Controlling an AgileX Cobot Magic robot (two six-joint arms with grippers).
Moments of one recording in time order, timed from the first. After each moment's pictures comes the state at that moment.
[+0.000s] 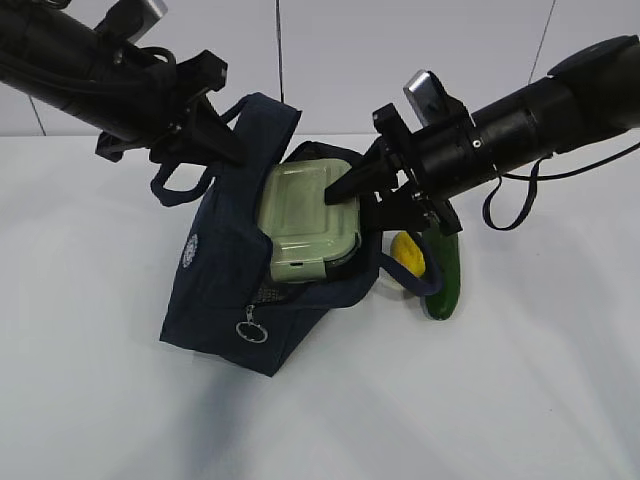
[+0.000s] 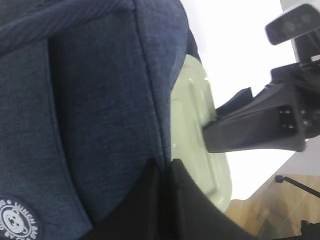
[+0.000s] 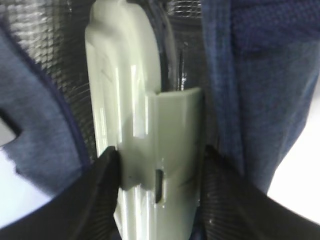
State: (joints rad) left arm -0.33 1.72 -1.29 -0.89 0.78 0.34; right arm 0.18 2.03 -1.41 1.20 1.14 -0.48
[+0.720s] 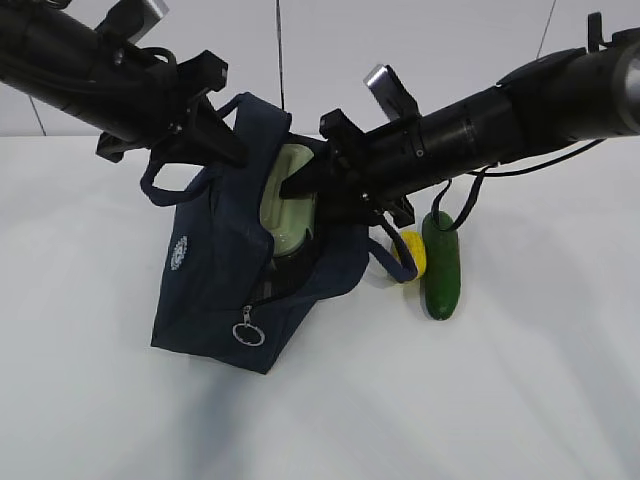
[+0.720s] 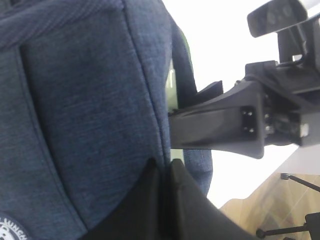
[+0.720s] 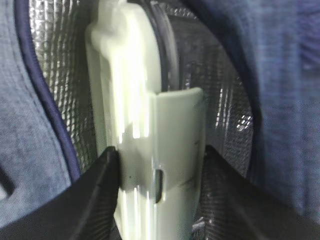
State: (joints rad) left arm -0.33 1.72 -1.29 -0.89 0.78 0.34; right arm 0.29 2.04 -1.41 1.32 0.92 -0.60
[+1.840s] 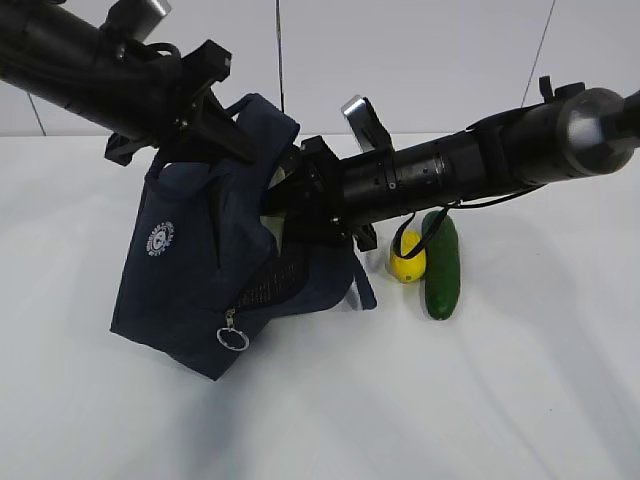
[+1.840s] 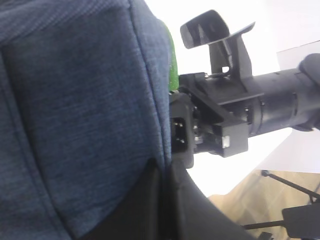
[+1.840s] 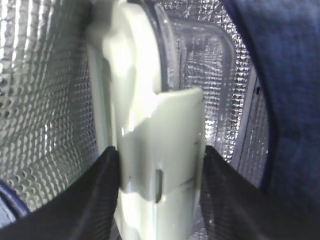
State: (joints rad) left arm -0.33 1.72 -1.29 -0.96 0.81 0.34; right arm 0.32 2.17 -1.41 1.56 0.99 -0.82
